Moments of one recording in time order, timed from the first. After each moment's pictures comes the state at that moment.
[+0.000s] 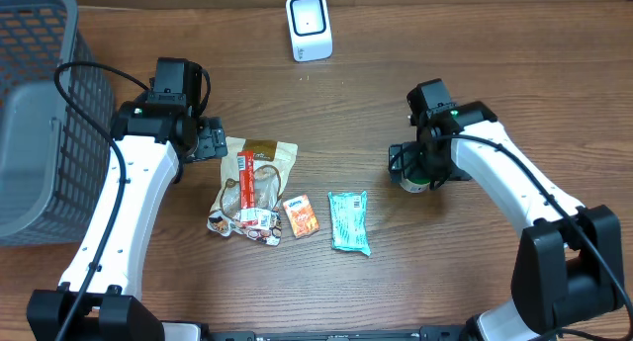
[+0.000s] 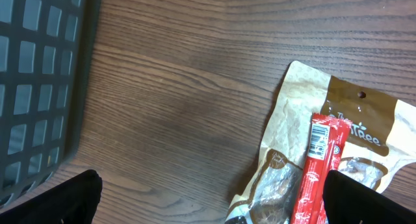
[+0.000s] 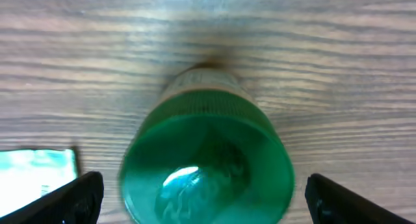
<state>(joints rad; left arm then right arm) -0.09 1.55 1.33 -1.04 -0.28 -0.31 0.28 1.73 1.25 -1.01 0.05 0.28</state>
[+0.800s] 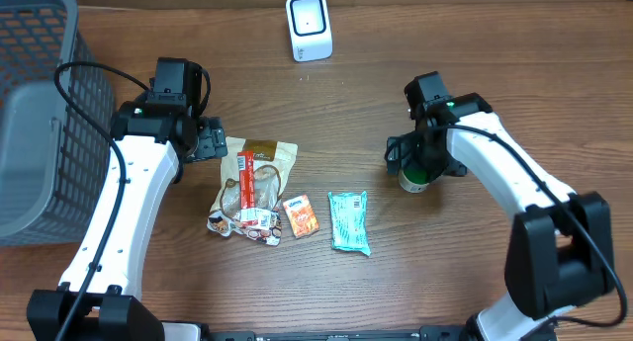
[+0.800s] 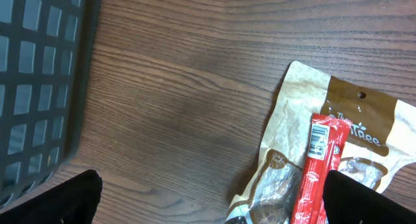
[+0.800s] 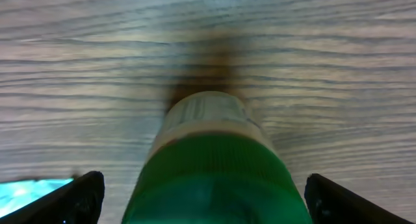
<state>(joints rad) -0.09 1.55 1.33 -1.04 -0.28 -0.31 0.27 1.81 1.27 -0.97 0.05 0.33</state>
